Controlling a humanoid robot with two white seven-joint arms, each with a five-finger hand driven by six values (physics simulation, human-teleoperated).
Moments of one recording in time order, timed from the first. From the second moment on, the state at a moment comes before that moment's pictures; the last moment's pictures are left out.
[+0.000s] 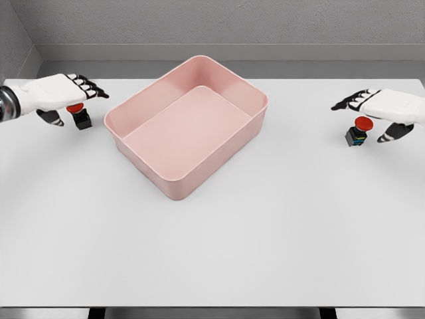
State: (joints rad) left arm -0.90 0.74 -0.80 -0.98 -0.74 -0.61 -0.27; right arm -0.91 -0.96 1.02 -1.11 0.32 -0.61 0.26
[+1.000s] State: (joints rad) left arm -0.94 0.65 -0.80 -0.80 -0.78 -0.61 -0.26; right arm -0.93 -0.87 1.04 -0.96 0.34 -0.61 0.27
